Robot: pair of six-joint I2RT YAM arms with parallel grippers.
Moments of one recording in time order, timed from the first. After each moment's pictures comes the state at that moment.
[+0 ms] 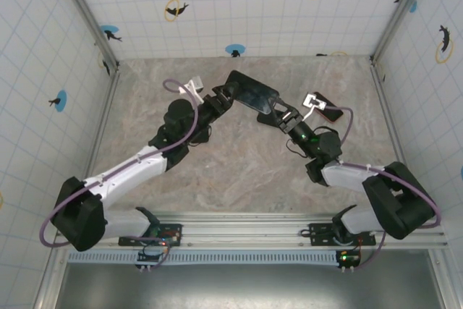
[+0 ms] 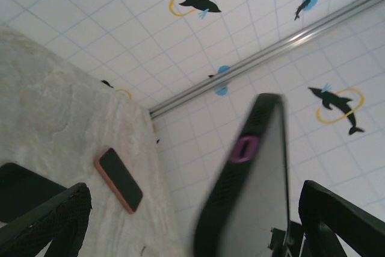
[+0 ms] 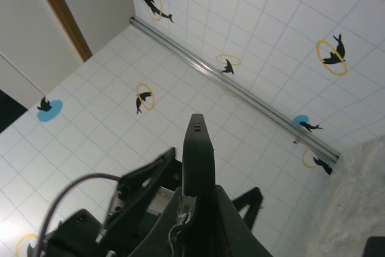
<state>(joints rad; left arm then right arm) -0.68 1.26 0.85 0.38 0.09 -1.01 0.56 1.36 0.42 1.38 -0.25 1.15</state>
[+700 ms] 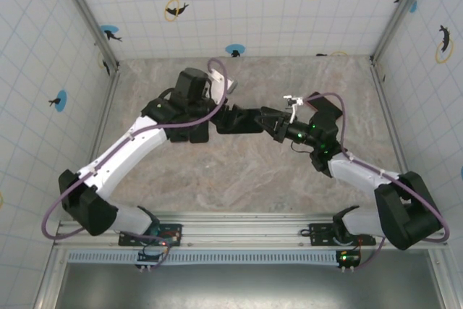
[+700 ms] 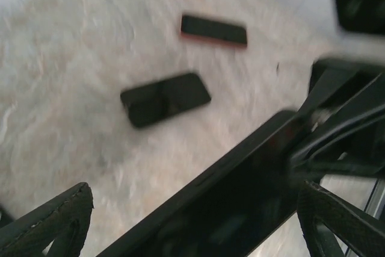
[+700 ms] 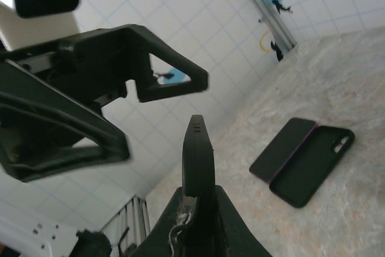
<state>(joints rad) -0.66 1.41 1.35 -0.64 0.32 0.01 0.48 1.28 0.54 0.75 -0.73 0.68</state>
